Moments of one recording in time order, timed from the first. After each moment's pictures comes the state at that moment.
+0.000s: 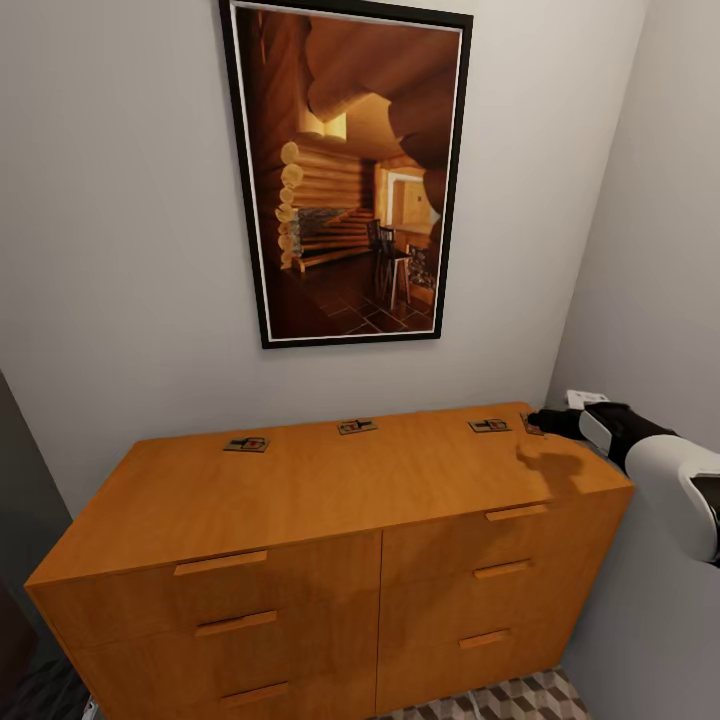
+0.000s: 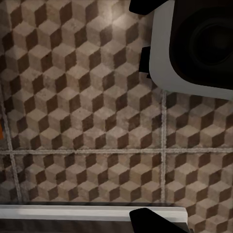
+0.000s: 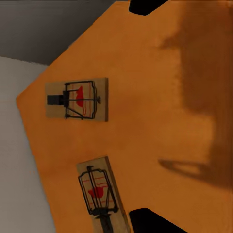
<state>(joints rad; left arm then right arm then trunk) -0.04 0.02 0.02 0.07 0.01 -0.56 0.25 -1.34 -0.32 0.08 -0.02 -0.17 0.33 0.11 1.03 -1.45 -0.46</state>
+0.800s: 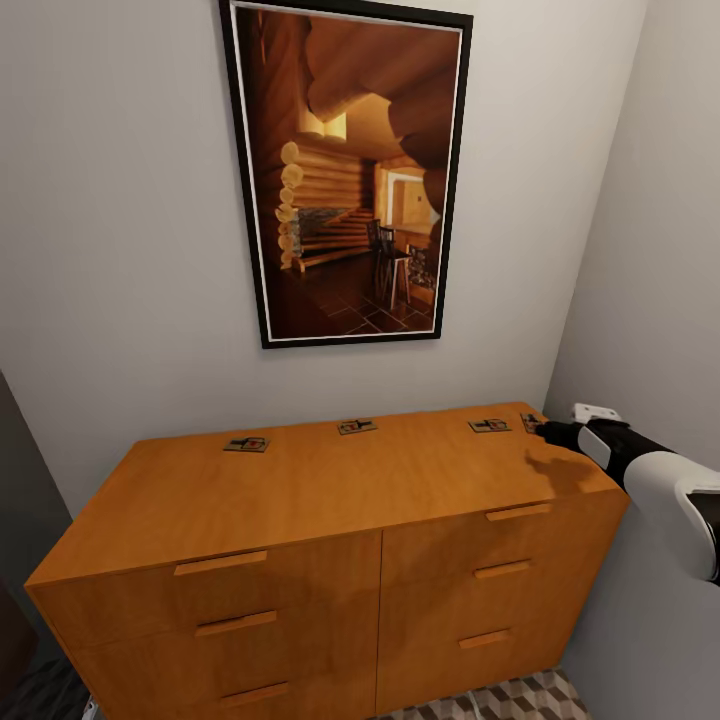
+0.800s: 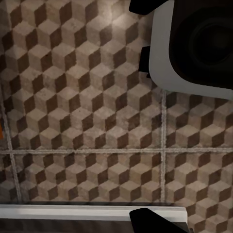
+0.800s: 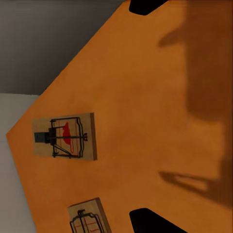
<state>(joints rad) -0.04 0.02 0.02 0.07 0.01 -0.56 0.25 -1.29 -0.32 0.07 -0.02 -0.22 0.25 0.00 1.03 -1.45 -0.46</state>
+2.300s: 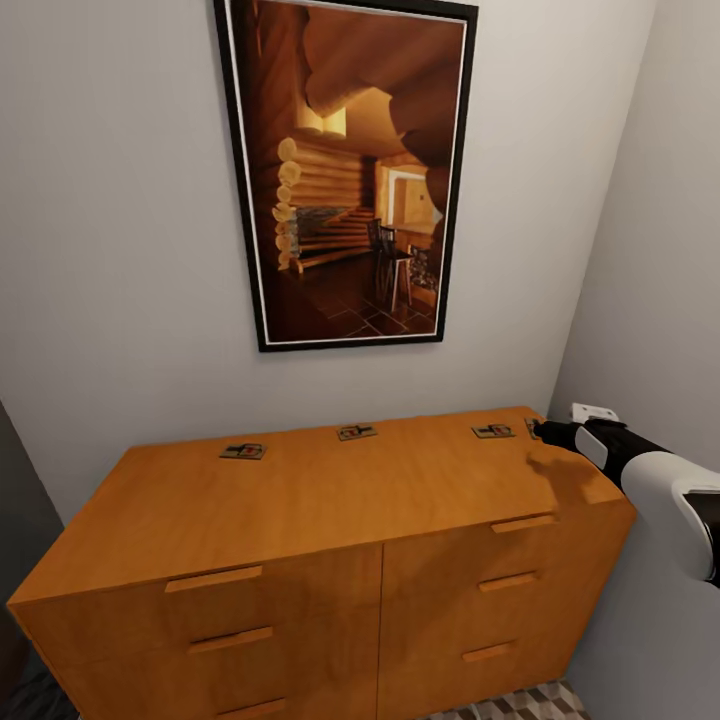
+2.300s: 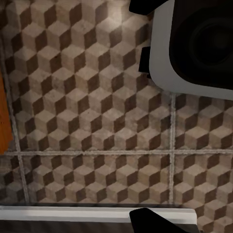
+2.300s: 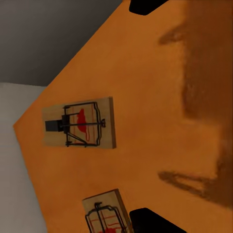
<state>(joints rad) -0.04 0.02 0.02 0.07 0.01 -0.56 0.25 -1.29 -0.31 0.08 -0.02 -0.23 0.25 0.00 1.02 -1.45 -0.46</state>
